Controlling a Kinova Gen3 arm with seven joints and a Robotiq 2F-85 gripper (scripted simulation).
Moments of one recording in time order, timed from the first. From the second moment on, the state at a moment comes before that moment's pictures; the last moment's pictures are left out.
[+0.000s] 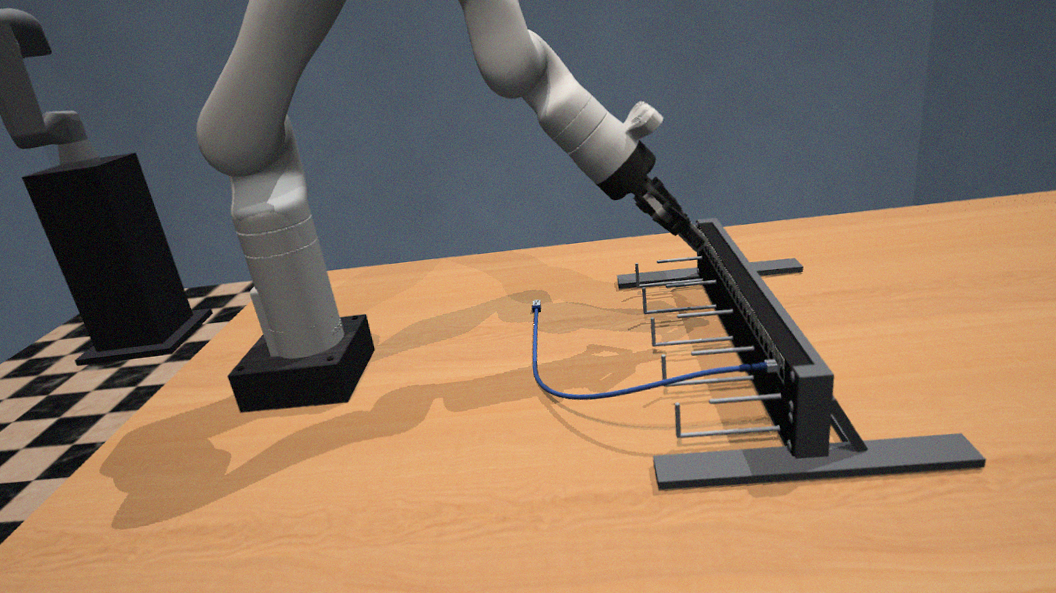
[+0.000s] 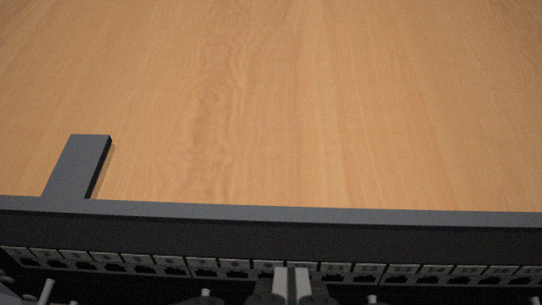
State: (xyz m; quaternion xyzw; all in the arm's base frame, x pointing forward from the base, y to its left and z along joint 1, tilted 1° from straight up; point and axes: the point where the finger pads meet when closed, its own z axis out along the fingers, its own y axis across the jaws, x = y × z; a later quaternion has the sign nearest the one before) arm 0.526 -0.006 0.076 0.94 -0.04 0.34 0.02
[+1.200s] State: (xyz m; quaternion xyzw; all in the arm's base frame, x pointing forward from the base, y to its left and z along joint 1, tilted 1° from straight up) arm 0.442 -0.005 0.169 0.94 -0.05 0.33 0.02
